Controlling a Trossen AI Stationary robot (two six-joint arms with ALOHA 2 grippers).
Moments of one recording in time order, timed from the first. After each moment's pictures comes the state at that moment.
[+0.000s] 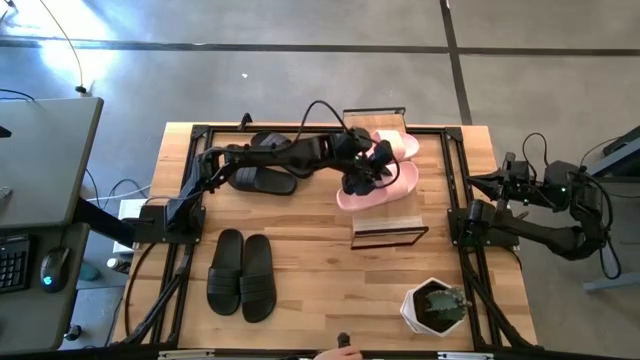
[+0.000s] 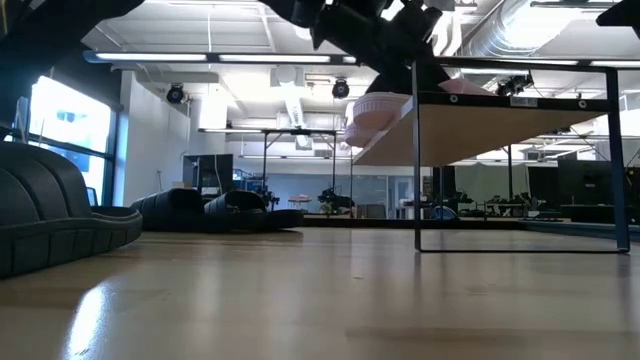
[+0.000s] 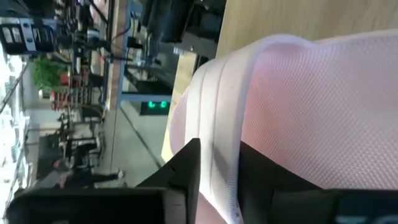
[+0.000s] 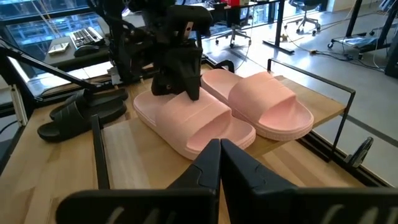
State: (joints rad) left arm 0.30 2.18 1.96 -0.34 0.17 1.47; right arm -0.35 0.03 0.88 -1.10 0.02 0.10
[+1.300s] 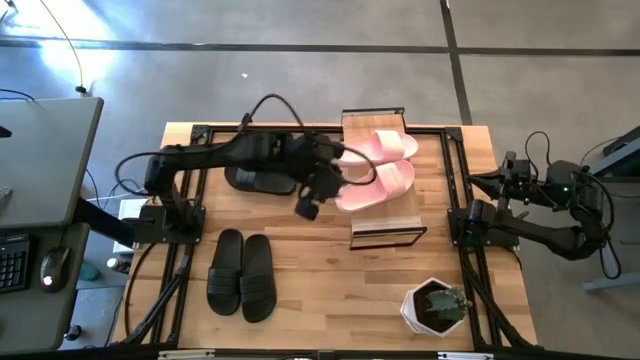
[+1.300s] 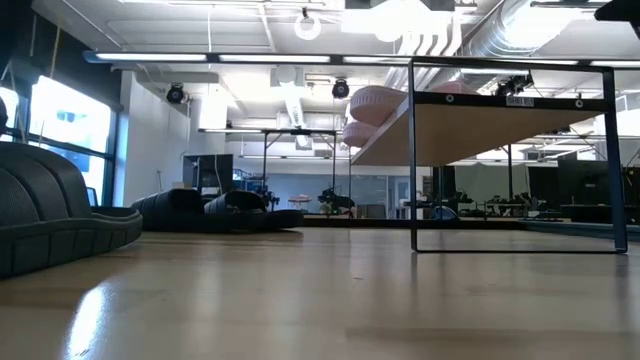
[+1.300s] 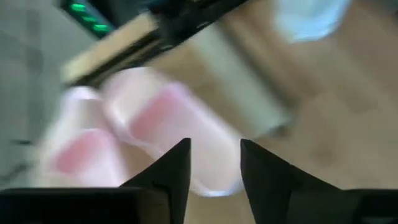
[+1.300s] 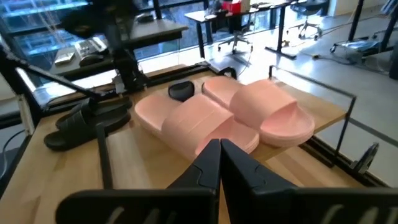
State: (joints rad) left arm 0.15 1.80 1.96 -0.94 0.07 0.54; right arm -0.35 0.03 0.88 -1.06 0.01 0.12
